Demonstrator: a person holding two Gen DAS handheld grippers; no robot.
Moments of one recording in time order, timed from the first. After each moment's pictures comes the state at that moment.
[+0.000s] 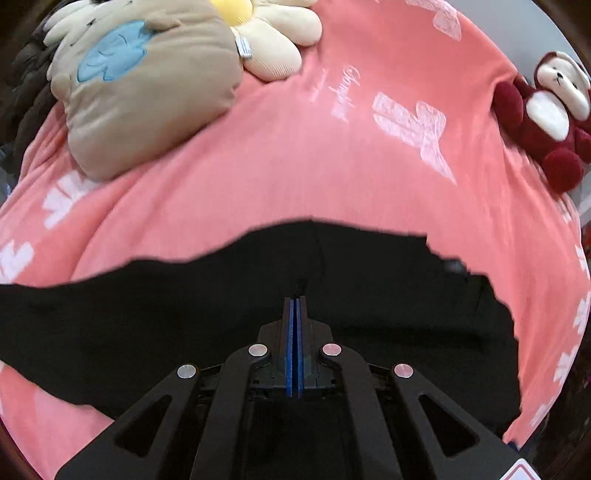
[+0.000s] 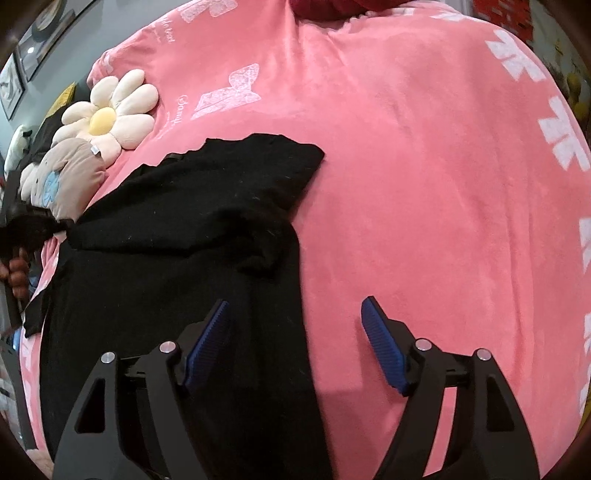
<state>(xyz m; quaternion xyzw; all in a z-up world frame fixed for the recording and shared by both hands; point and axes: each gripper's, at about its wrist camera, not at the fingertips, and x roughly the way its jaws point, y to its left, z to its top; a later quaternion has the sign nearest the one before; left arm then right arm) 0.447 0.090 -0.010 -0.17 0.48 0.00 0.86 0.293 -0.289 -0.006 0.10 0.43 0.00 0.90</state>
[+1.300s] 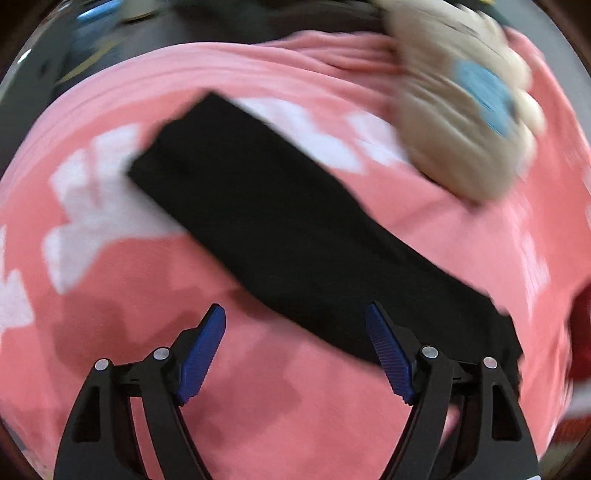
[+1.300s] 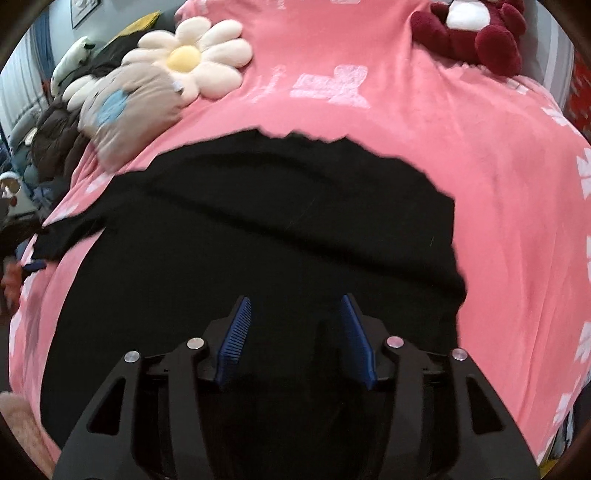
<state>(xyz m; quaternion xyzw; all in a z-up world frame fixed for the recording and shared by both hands) 0.280 0.347 -0.075 -0.42 0.46 0.26 0.74 0.264 -0.154 0.018 -0.03 0.46 0.09 0.88</state>
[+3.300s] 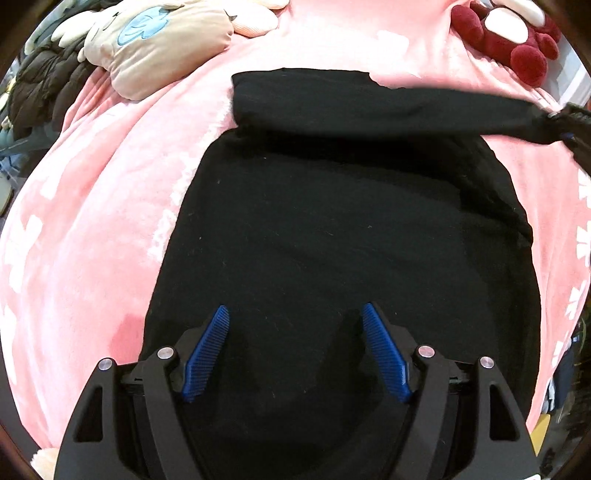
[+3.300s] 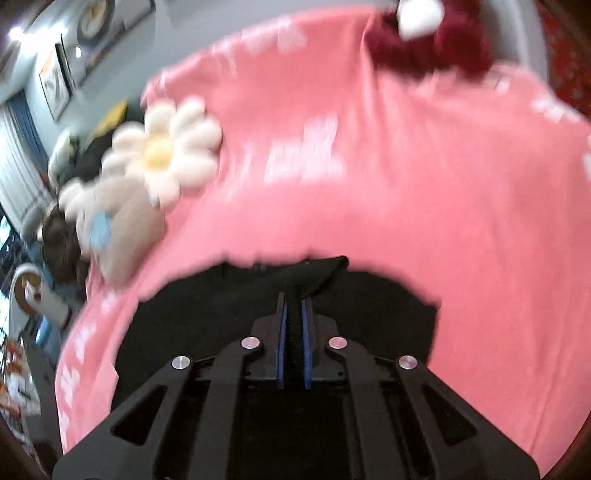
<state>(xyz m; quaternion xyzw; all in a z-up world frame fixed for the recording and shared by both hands) 0.249 0.027 -0.039 -0.09 0.53 0.00 0.84 0.381 -0.247 0.099 0.09 0.36 0.06 0.93</state>
